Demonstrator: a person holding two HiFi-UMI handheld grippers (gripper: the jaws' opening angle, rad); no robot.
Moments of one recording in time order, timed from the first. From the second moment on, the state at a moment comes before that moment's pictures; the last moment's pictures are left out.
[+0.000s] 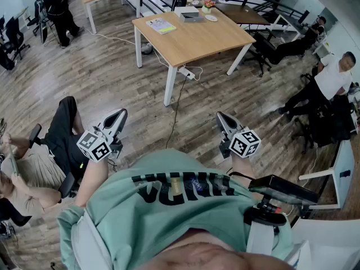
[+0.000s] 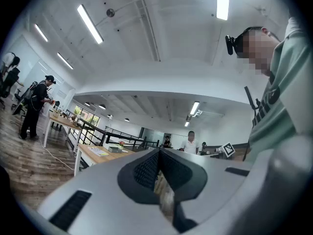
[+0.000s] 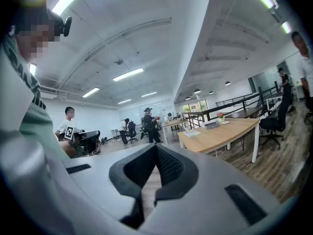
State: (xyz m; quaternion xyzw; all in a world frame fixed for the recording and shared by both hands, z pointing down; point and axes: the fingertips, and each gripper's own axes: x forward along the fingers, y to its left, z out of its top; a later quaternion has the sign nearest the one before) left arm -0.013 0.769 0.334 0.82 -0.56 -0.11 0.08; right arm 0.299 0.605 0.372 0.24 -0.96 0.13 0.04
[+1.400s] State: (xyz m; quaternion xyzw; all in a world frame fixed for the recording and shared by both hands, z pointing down) left arm 0.077 0.701 0.320 0.84 -0.53 -0.09 0.09; right arm 0.397 0.552 0.376 0.27 -0.95 0.17 -0.01
